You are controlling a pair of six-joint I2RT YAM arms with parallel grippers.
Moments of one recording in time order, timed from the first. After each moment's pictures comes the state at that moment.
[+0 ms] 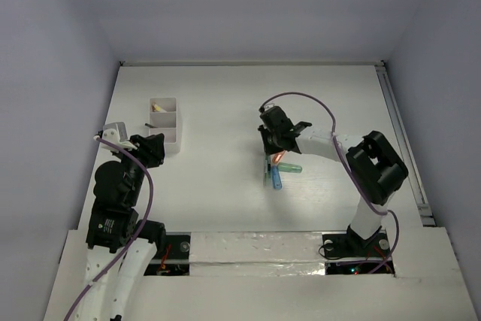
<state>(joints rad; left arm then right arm) -0.18 0.35 0.68 -0.39 -0.07 -0.44 0.68 1.78 1.13 -0.28 0.14 0.34</state>
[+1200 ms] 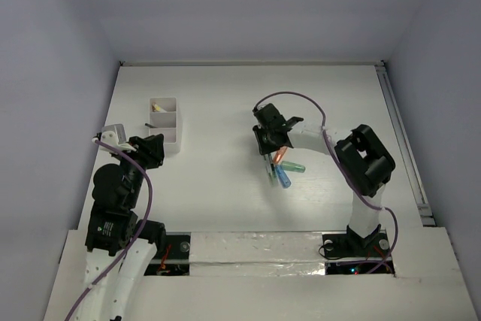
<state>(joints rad) -0.19 0.33 0.68 -0.39 -0.07 -0.44 0.68 1.90 1.24 -0.36 0.09 0.32</state>
